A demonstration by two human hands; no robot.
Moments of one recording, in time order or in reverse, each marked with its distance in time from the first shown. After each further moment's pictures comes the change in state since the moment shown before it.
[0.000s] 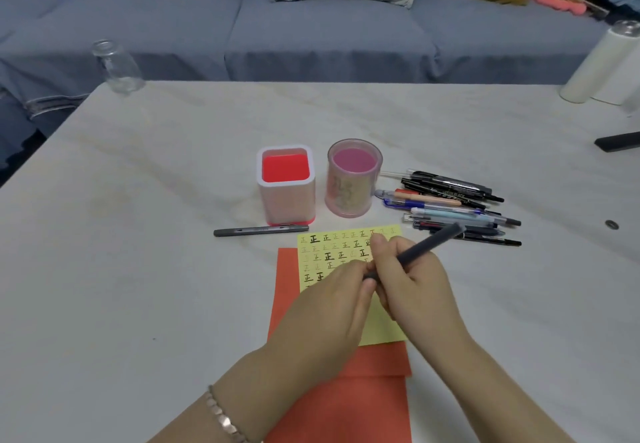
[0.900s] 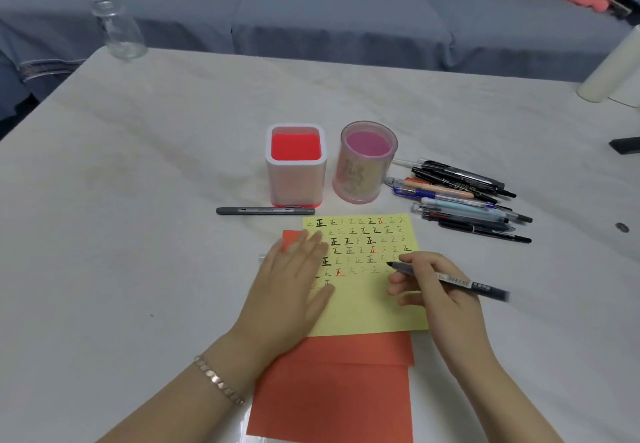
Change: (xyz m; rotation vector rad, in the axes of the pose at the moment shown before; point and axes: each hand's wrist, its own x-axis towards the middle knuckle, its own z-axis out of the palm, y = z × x) left_hand -0.015 -0.093 0.017 0.497 0.071 -0.044; right_hand -0.004 0.050 -0.014 0.207 0.102 0.081
